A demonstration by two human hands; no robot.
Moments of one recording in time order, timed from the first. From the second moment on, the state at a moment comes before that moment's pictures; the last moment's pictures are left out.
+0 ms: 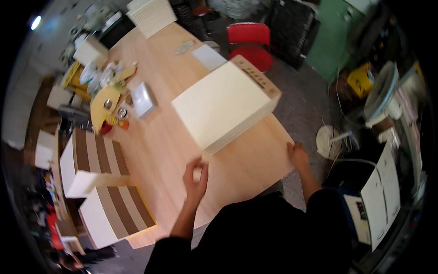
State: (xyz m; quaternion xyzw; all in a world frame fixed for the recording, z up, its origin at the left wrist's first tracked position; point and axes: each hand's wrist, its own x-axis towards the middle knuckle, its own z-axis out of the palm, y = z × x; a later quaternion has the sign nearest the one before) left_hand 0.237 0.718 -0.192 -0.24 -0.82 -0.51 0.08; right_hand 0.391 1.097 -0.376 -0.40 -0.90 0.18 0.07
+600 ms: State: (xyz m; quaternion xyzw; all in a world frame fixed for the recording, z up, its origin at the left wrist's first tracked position) left_hand 0.061 1.085 -0.146 -0.64 -0.75 -0.07 -0.13; right_hand 0.385 1.113 -0.375 -0.40 -0.87 0.25 0.16
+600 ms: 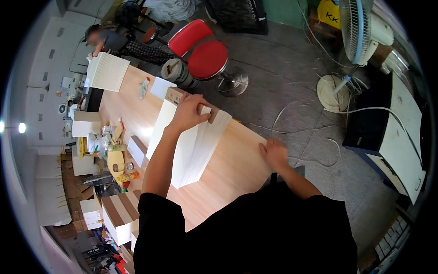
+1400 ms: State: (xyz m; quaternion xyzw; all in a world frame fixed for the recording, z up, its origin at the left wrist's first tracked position) left_hand 0.086 1.126 -0.128 -0.68 -0.71 0.09 -0.17; right_hand 0.389 1.114 -0.371 -0.40 -0.86 0.28 0.17
